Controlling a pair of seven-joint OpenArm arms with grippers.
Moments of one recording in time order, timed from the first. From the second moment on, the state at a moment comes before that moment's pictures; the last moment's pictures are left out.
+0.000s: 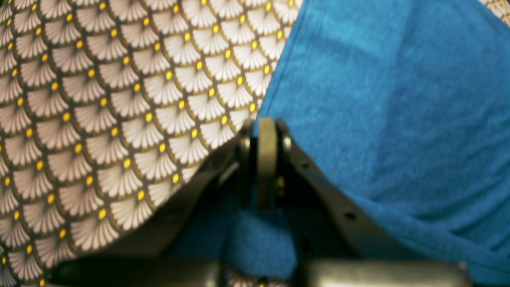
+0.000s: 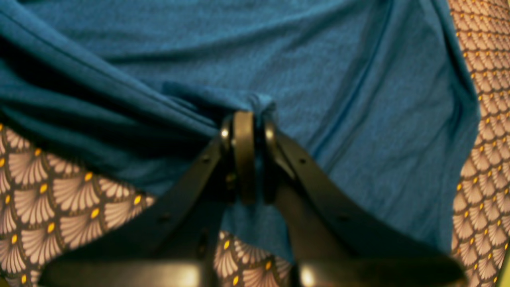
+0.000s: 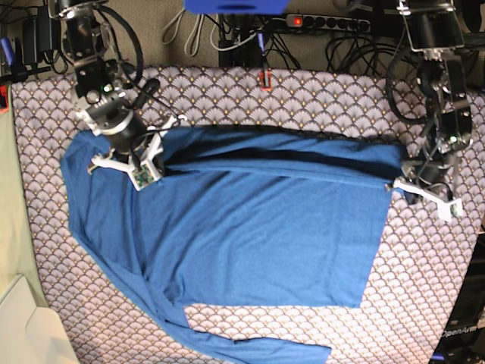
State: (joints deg) left arm 1.1 -19.0 -15.3 89.2 -29.0 -0.1 39.4; right arm -12.5 15.0 -7.3 105.7 0.0 15.1 -34.5
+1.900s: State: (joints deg) left arm 11.0 -16.6 -15.5 88.9 -29.0 -0.1 38.9; right arm -15.4 14.7 4.4 104.3 -0.2 17.3 -37.5
